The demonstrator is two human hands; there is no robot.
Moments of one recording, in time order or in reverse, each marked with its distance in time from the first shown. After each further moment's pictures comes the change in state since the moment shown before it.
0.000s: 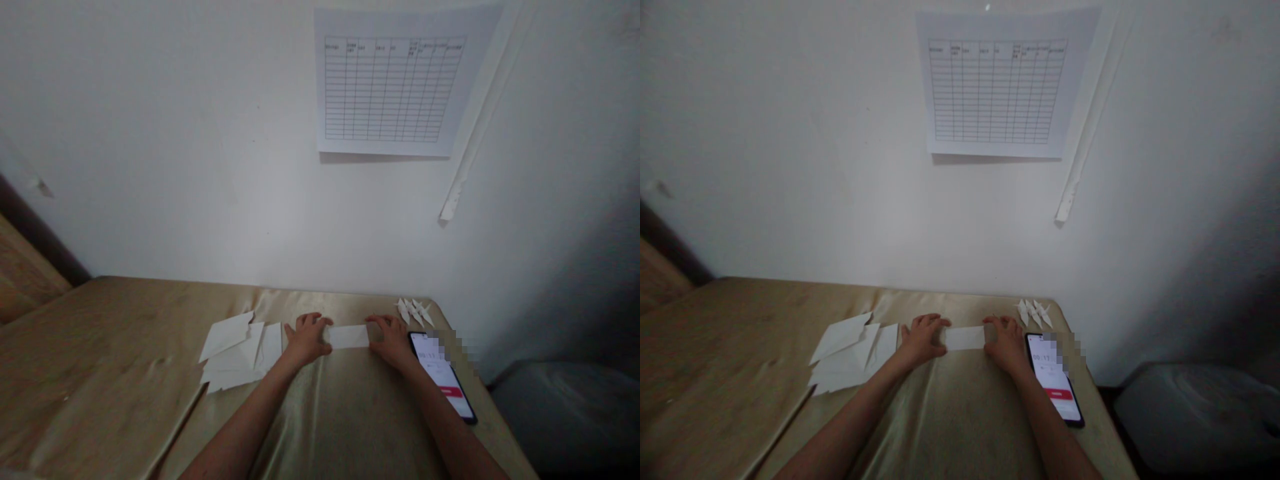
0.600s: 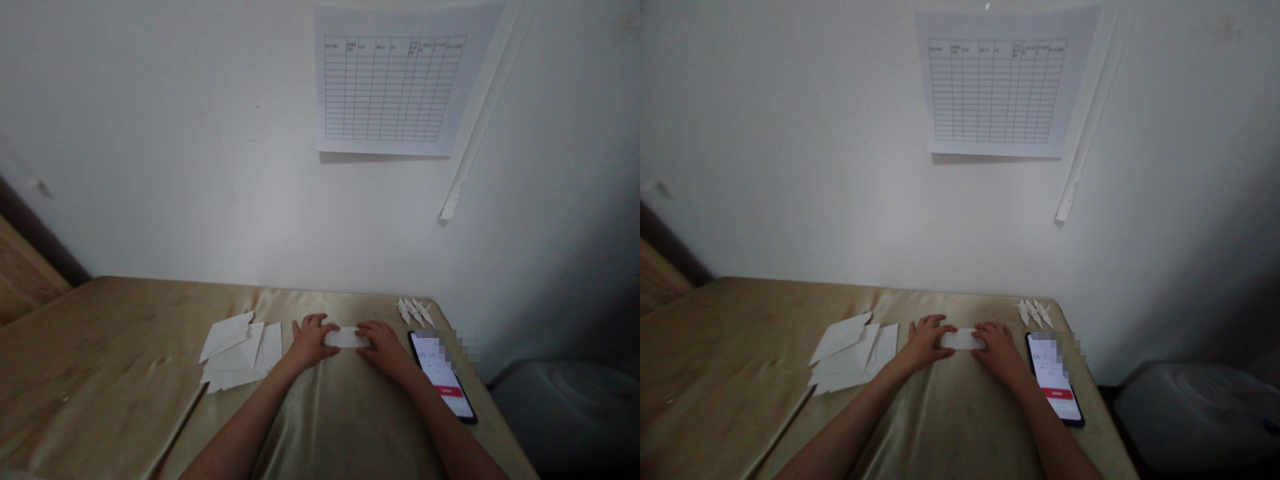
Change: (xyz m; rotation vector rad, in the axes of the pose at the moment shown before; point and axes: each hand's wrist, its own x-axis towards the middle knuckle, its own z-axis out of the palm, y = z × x) left_hand 0.001 -0.002 0.009 0.003 0.021 0.150; right_hand -0.012 -0.006 -0.001 0.091 -0.093 -0.357
